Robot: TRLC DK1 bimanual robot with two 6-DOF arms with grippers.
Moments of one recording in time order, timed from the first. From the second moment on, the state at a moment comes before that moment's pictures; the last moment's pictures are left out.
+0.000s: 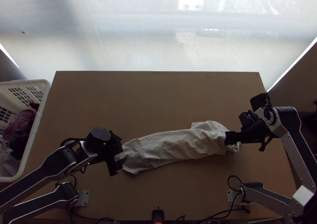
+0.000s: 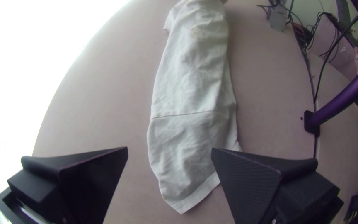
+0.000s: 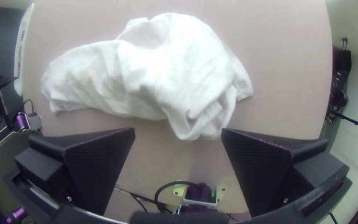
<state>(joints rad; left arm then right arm) -0.79 0.97 0.83 -0.72 0.03 0.44 0.07 1.25 1.15 -1.39 -0.20 -0.05</state>
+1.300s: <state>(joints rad) -0.93 1.07 0.68 -0.59 0.01 0.49 0.19 1.76 1.24 -0.88 -0.19 -0.01</state>
